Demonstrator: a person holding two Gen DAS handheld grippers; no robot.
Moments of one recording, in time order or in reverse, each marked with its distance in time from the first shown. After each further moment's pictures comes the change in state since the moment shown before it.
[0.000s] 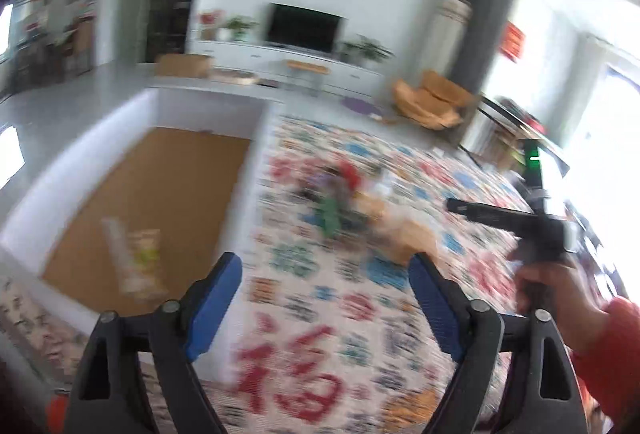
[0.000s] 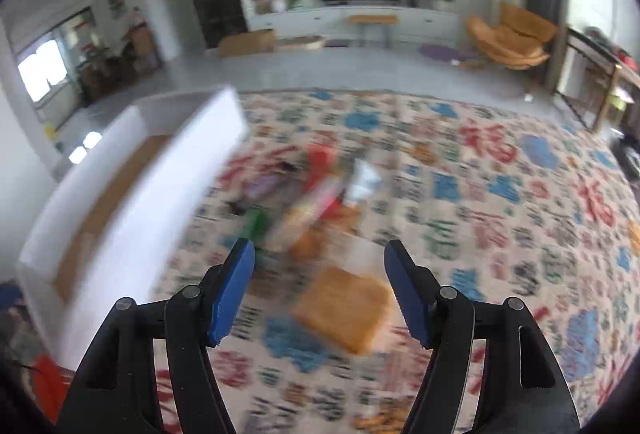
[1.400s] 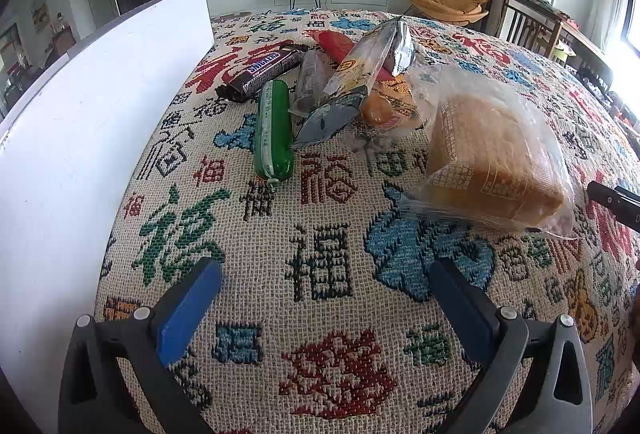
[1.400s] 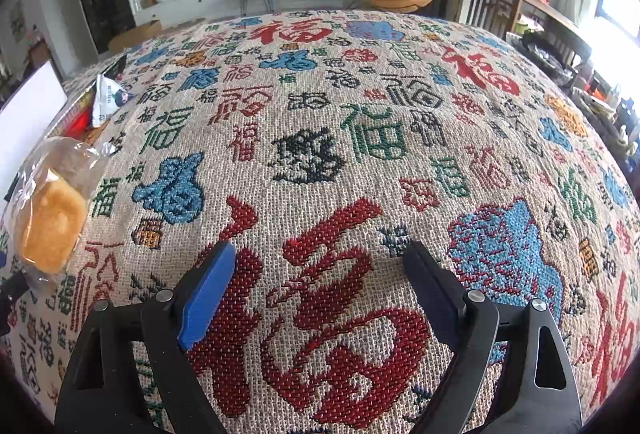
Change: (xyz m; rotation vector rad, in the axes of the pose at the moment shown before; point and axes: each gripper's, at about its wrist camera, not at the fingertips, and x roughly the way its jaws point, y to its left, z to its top) left arm 0.215 -0.042 -0.051 0.141 0.268 0.226; right arm 0.049 -0.170 -0.097 0.176 0.072 -0.246
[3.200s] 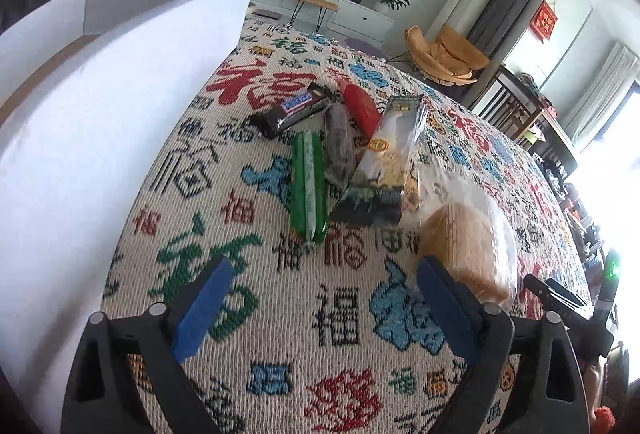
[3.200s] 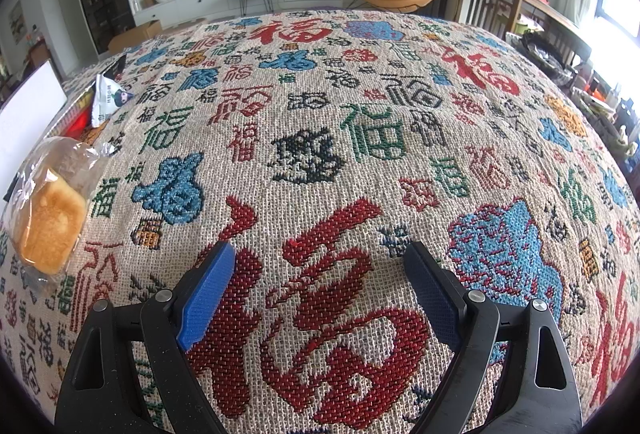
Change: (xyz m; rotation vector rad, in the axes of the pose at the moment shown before) left arm -0.017 0.057 0.032 -0.258 -0.056 -0.238; right arm 0.000 0.000 0.000 0.002 0.000 -0.001
